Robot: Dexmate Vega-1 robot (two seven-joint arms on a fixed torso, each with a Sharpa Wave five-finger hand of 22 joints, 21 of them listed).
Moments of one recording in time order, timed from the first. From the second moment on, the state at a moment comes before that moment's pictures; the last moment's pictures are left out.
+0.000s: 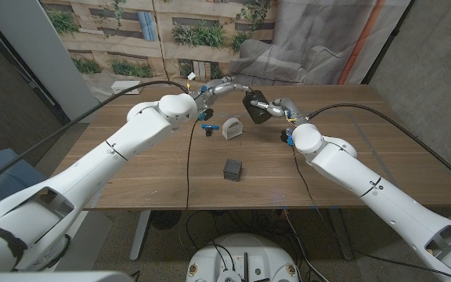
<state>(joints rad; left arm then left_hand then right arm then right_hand) 0.59 0.68 0.59 -1.97 -0.37 0.53 0.07 0.52 -0.03 0.56 -0.17 0.17 -0.17 0.05 0.24 0.17 -0.17 0.04 0.20 0.18 -0.17 0.08 0.19 0.17 -0.17 -0.03 0.19 0.17 -0.80 -0.61 -0.59 -1.98 0.16 -0.58 -0.39 0.74 -0.05 -0.04 -0.11 0.35 0.70 0.03 0.60 0.20 0.96 -0.04 0.41 0.44 0.76 -0.08 0.42 0.33 0.58 0.06 0.19 0.17</state>
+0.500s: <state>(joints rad) 0.65 0.71 0.53 -2.01 -0.40 0.54 0.14 0.52 -0.03 0.55 -0.16 0.17 -0.15 0.04 0.24 0.17 -0.17 0.04 0.20 0.18 -0.17 0.08 0.19 0.17 -0.17 -0.03 0.19 0.17 -0.83 -0.59 -0.56 -1.96 0.20 -0.53 -0.42 0.74 -0.05 -0.04 -0.11 0.35 0.70 0.03 0.61 0.20 0.96 -0.04 0.41 0.45 0.76 -0.08 0.41 0.33 0.58 0.06 0.19 0.17</state>
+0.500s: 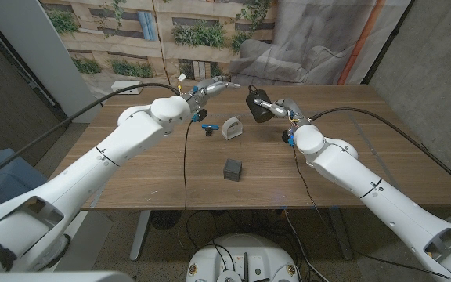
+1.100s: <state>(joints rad) 0.78 0.75 0.43 -2.07 -0.48 0.57 0.26 0.51 -0.02 0.55 -0.16 0.17 -0.13 0.05 0.24 0.17 -0.17 0.04 0.20 0.18 -0.18 0.07 0.19 0.17 -0.17 -0.03 0.19 0.17 -0.86 -0.55 -0.50 -1.90 0.30 -0.40 -0.44 0.75 -0.05 -0.03 -0.12 0.35 0.69 0.02 0.61 0.20 0.95 -0.05 0.41 0.44 0.76 -0.08 0.40 0.33 0.58 0.05 0.19 0.17</state>
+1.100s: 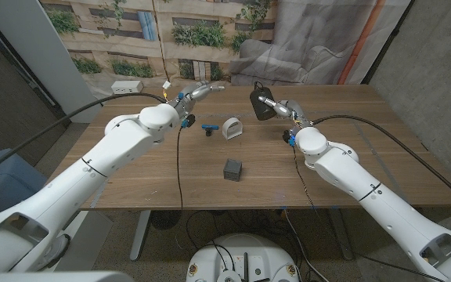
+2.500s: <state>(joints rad) 1.02 0.79 0.29 -1.93 -0.53 0.22 0.28 0.42 0.02 0.49 -0.13 0.17 -0.06 0.01 0.23 0.17 -0.14 -0.01 0.20 0.17 -0.17 0.02 0.18 0.17 -0.15 -0.03 0.20 0.17 -0.87 -0.54 -0.52 -1.83 0.25 -0.38 -0.54 0.77 -0.08 -0.03 -0.13 0.36 0.68 0.01 0.61 0.20 0.95 -0.05 0.39 0.45 0.75 -0.08 0.39 0.33 0.58 0.04 0.19 0.17</state>
